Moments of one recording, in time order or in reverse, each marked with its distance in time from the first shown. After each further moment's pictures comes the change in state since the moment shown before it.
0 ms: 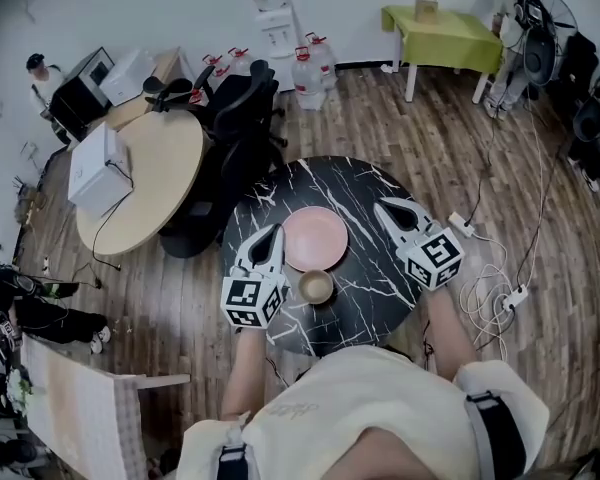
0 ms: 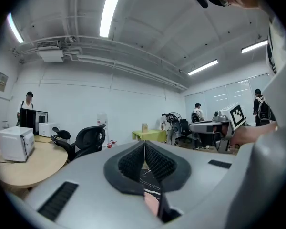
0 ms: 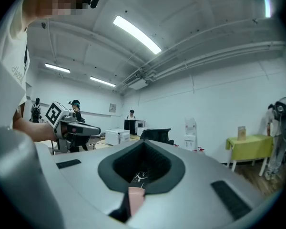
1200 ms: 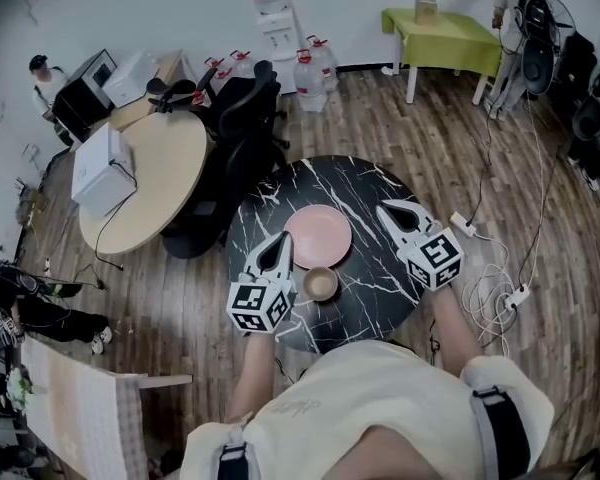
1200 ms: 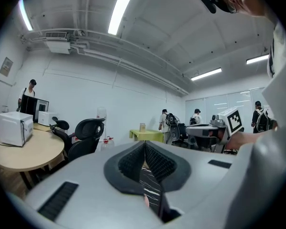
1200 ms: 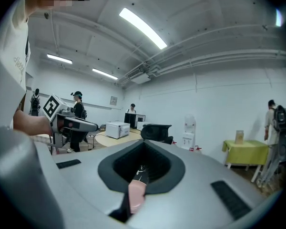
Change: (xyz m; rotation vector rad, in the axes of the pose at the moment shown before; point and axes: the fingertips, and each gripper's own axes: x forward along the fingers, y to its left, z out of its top) left arm -0.022 -0.006 -0.015 -0.100 -0.001 -0.018; right arm -0.003 0.019 -0.003 -0.070 0.063 -0.015
